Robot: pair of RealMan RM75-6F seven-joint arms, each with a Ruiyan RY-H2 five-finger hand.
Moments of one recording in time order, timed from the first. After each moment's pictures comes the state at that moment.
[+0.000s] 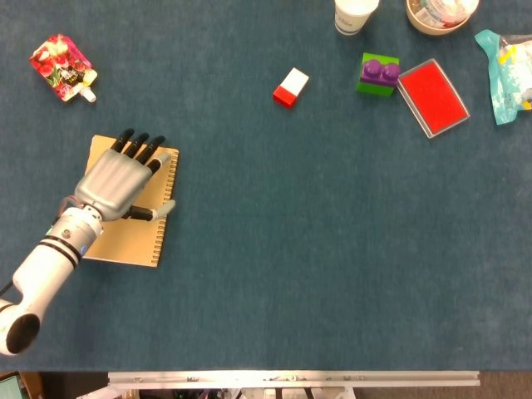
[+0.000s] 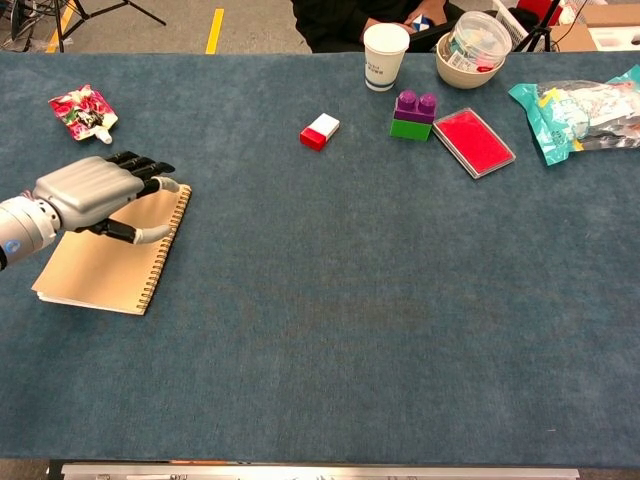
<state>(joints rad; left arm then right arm) -0.58 -1.37 -0.02 -1.49 1.27 0.83 0.45 0.06 -1.09 0.07 -1.52 -1.53 1.51 0.28</state>
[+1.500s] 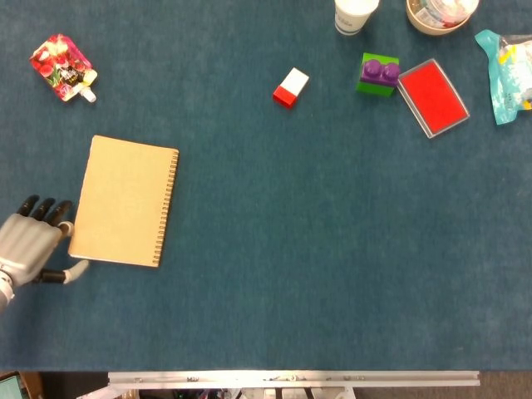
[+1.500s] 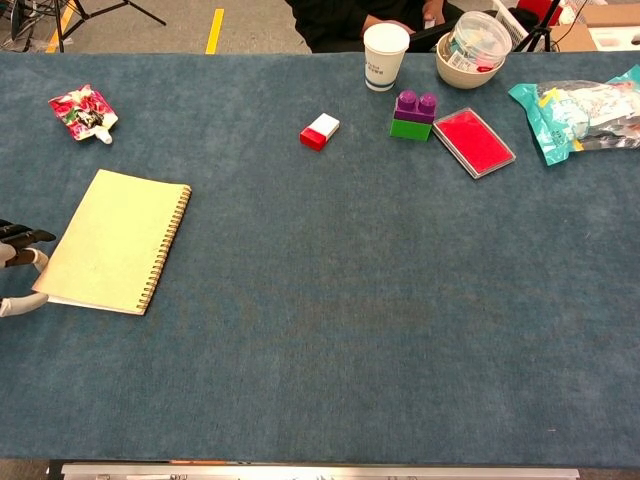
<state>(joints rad) -0.42 -1.09 0.17 -1.64 1.31 0.86 0.41 0.08 -1.09 0.06 -1.53 -1.55 1.50 0.26</state>
